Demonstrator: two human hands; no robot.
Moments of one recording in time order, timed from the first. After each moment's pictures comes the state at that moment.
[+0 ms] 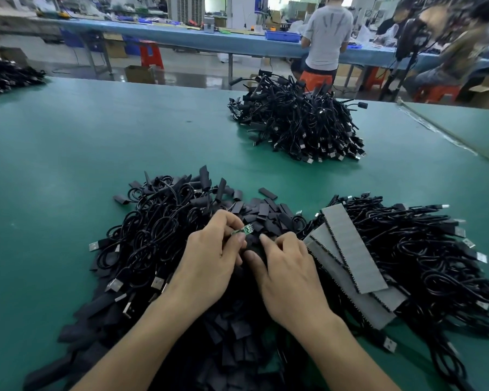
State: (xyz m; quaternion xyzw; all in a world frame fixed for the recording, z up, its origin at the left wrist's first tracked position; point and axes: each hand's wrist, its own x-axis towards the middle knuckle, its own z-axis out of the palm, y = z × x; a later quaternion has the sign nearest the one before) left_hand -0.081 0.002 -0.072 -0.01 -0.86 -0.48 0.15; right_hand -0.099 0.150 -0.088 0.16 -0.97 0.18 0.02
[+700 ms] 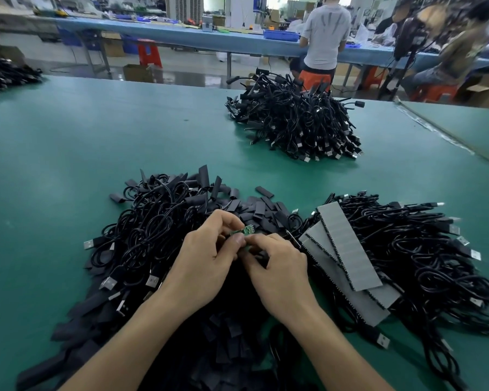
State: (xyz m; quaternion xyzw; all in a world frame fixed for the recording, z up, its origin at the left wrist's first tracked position) left_hand -0.079 0.001 -0.075 -0.04 -0.85 -0.50 0.16; right_hand -0.100 0.142 -0.088 0.14 -0.90 0.41 0.05
